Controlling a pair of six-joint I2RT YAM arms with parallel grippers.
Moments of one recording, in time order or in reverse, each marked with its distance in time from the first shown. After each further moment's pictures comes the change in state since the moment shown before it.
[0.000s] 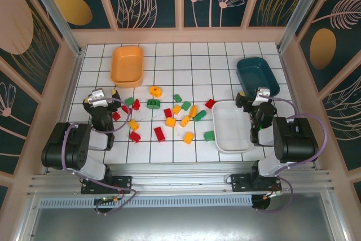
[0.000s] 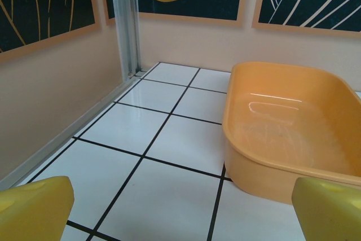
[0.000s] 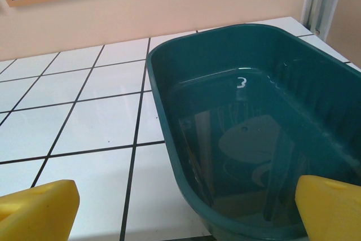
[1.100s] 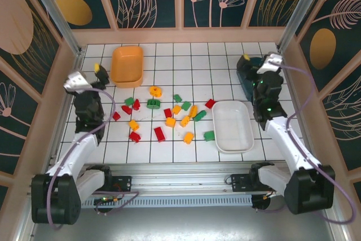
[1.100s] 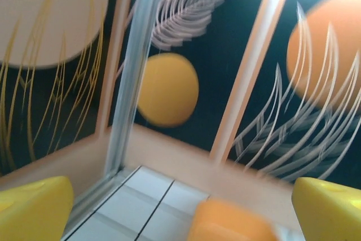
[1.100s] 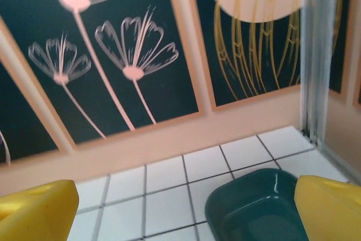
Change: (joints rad) left arm 0.000 -0.514 0.363 -0.582 -0.057 -0.181; right arm 0.192 -0.496 0.565 -0.887 0.292 0.192
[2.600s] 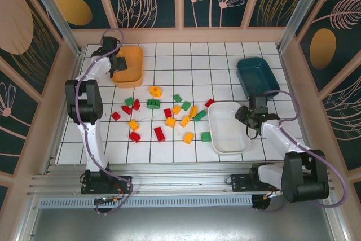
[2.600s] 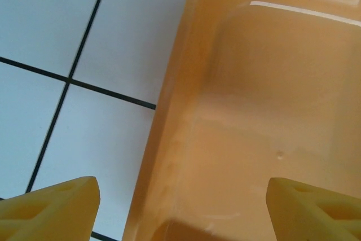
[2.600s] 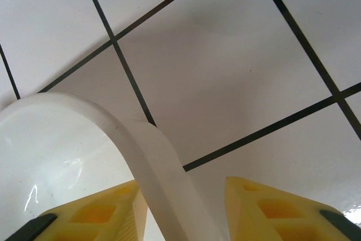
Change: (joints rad) left arm 0.041 1.203 1.248 -1.255 0.214 -0.011; right arm -0.028 0.124 -0.248 -0.580 -0.233 0.310
